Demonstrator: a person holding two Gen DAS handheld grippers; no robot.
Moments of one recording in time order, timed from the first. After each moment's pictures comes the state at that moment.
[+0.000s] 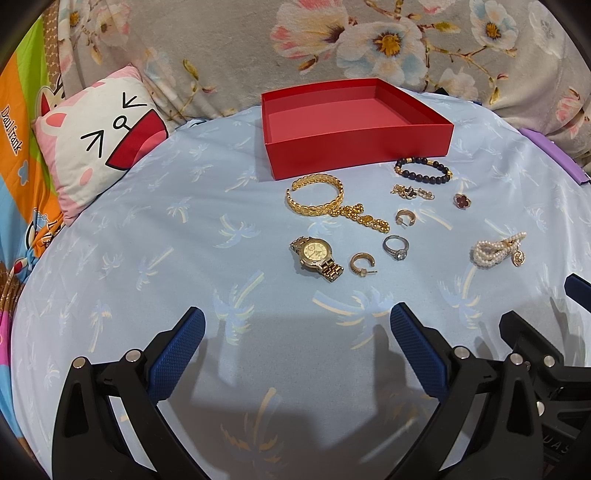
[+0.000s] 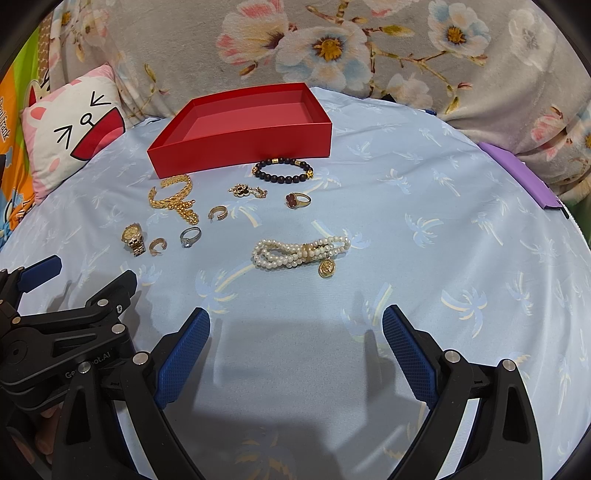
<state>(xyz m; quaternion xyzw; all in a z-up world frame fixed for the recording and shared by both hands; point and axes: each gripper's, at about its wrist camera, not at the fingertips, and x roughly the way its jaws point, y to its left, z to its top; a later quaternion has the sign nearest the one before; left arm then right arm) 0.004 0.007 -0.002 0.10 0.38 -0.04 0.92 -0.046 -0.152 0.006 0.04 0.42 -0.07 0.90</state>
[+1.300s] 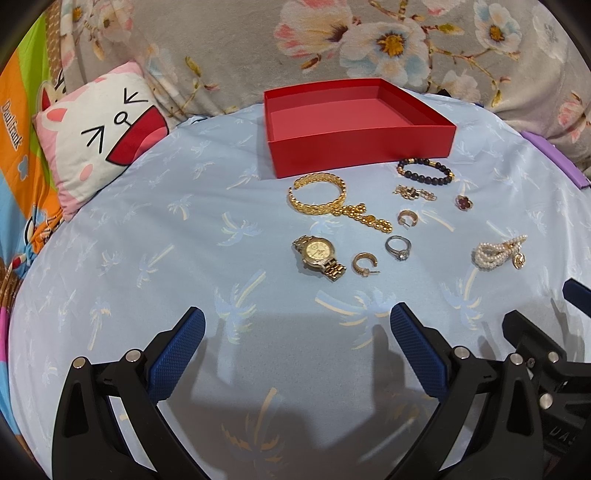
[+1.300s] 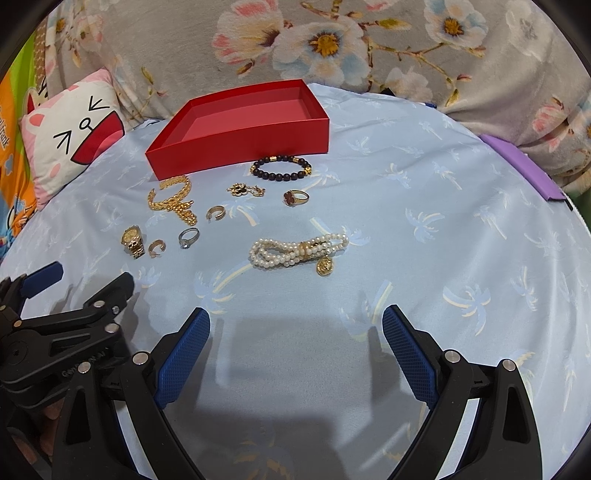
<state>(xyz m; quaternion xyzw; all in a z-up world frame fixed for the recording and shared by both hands) 0.005 0.013 0.000 0.08 0.38 -0.04 0.92 -0.044 -0.161 0.001 0.06 0.43 -0.06 0.90</state>
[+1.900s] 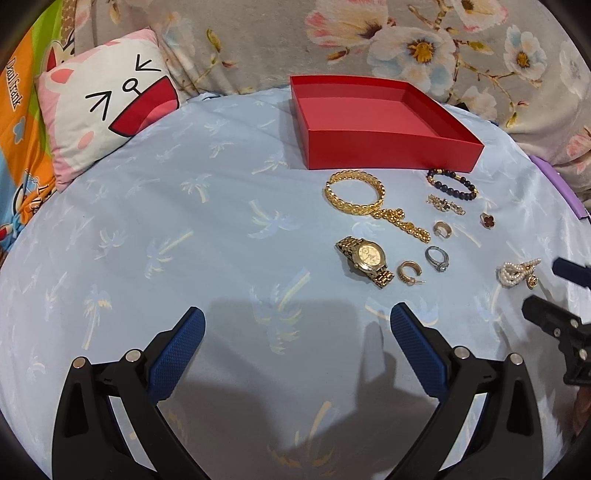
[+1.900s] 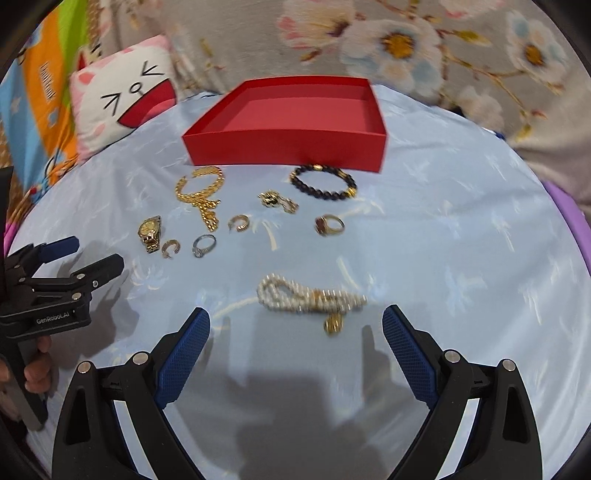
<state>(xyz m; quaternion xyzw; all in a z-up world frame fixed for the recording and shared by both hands) 0.025 0.050 -0.003 0.03 0.40 -0.06 0.91 0.003 -0.174 0.010 -0.02 0.45 0.08 0.89</state>
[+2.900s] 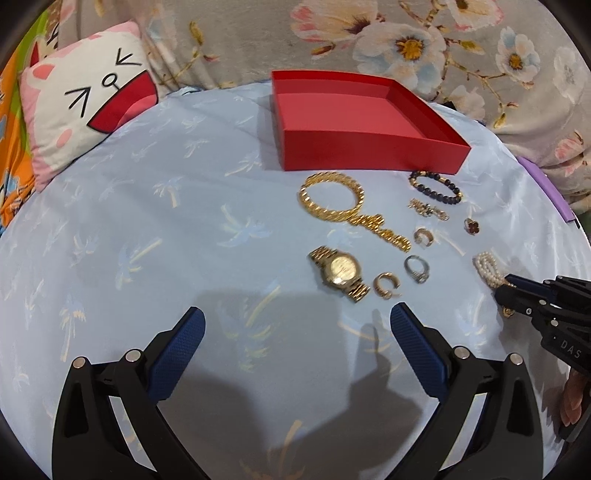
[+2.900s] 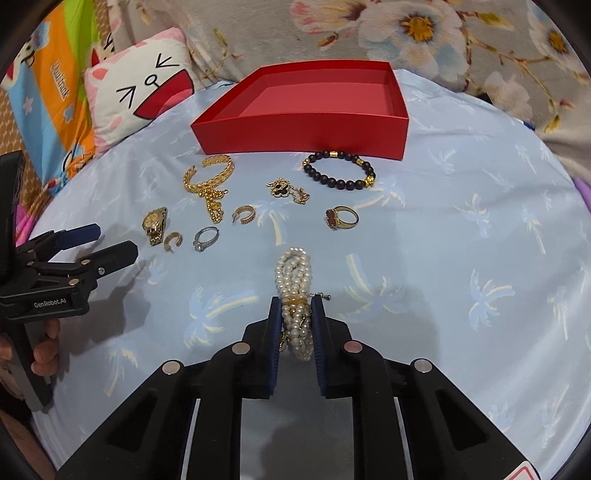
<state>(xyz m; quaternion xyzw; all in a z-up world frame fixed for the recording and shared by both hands) 0.040 0.036 0.000 0.02 0.42 -0.09 0.90 0.014 -0.187 -0.002 0.01 0.47 0.12 0.87</state>
